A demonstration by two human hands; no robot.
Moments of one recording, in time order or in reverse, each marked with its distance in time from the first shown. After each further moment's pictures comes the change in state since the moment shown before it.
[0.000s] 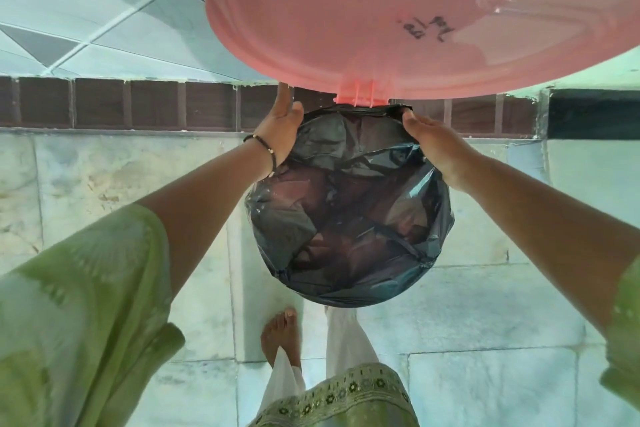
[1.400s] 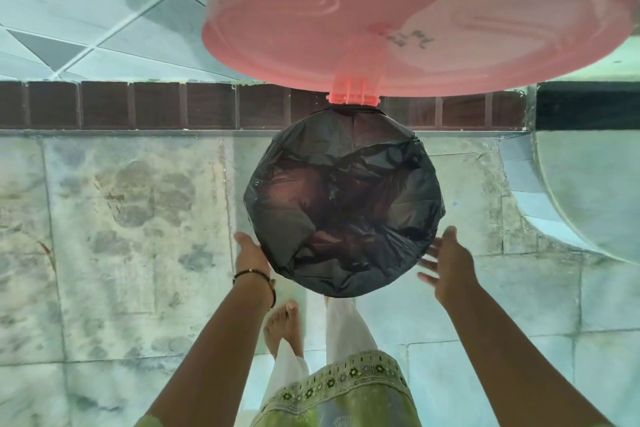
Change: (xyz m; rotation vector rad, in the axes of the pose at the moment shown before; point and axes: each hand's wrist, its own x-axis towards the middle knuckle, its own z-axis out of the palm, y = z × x) left_hand -0.129 -0.115 0.040 -0.686 0.439 -0.859; right_hand -0.105 0.123 0.036 0.585 0.430 0.533
